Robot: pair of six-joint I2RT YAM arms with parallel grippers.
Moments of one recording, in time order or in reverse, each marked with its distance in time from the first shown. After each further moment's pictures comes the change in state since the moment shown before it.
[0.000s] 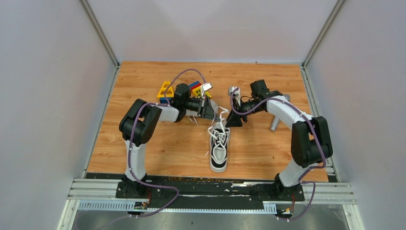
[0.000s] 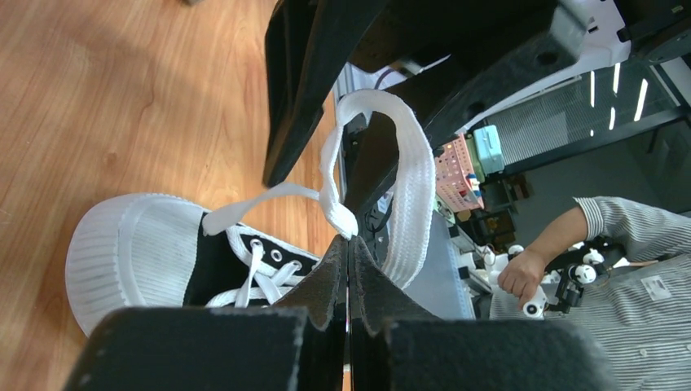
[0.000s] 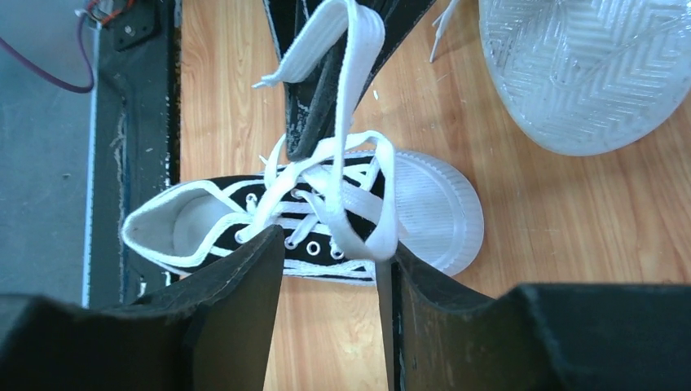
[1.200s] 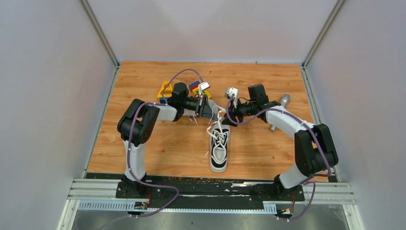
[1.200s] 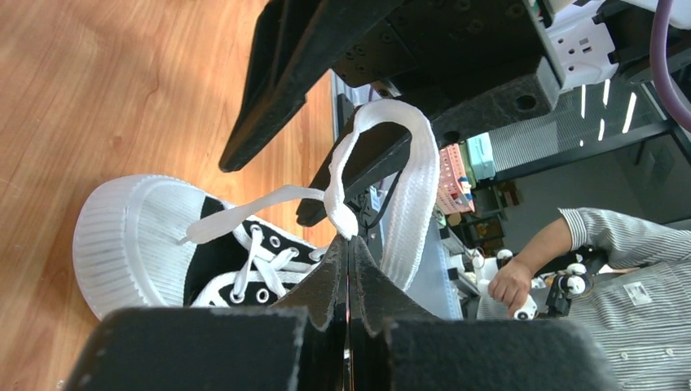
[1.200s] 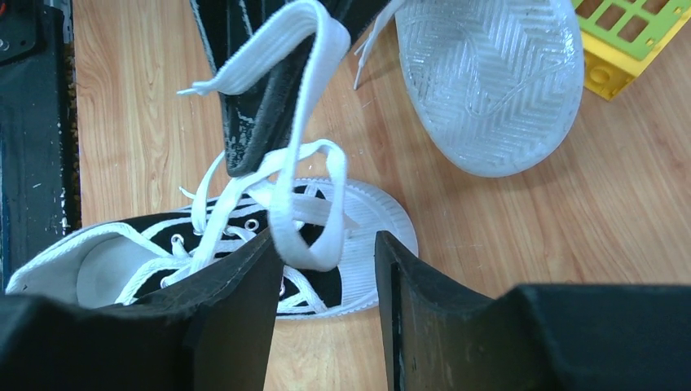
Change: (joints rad) left arm 0.025 -0.014 -0.008 -0.039 0.015 -0.010; right arm 0.085 -0.094 -0.200 0.463 0.190 0.203
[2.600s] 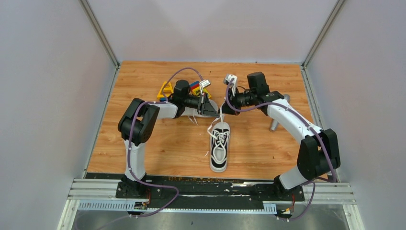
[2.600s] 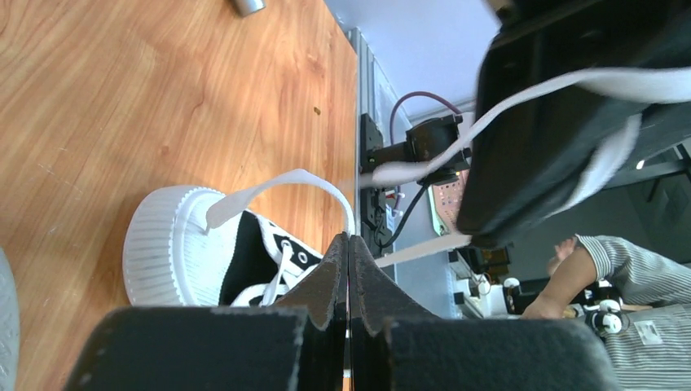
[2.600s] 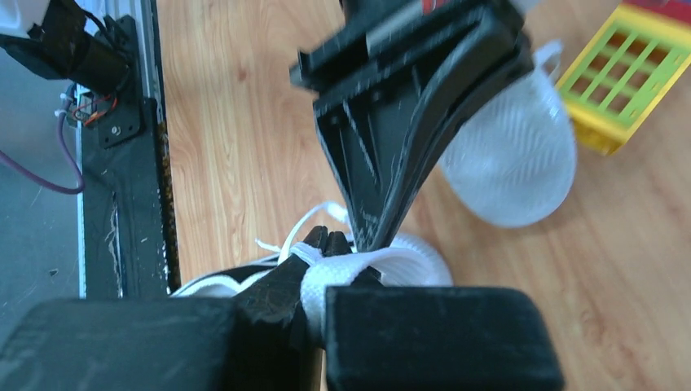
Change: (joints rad) left arm 0.005 0.011 0.067 -0.173 -0.072 0.076; right arm 0.040 -0.055 0.185 -0.141 -0.019 0.209
